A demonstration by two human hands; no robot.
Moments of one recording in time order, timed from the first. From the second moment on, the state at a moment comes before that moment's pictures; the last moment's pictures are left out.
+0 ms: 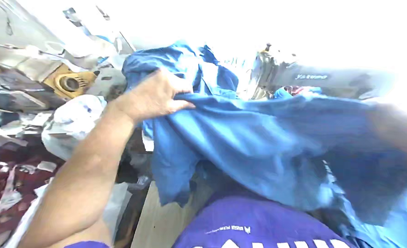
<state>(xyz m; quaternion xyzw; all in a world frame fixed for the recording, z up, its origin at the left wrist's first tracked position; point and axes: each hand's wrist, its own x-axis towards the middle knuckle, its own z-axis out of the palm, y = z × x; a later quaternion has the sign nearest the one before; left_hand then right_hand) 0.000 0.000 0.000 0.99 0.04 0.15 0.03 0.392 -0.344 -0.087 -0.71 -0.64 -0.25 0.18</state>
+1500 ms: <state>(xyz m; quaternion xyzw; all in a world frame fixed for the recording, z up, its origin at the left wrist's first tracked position) 0.046 -0.078 -0.214 0.87 0.26 0.25 0.33 0.360 -0.275 -0.246 -0.71 -0.57 -0.03 0.42</state>
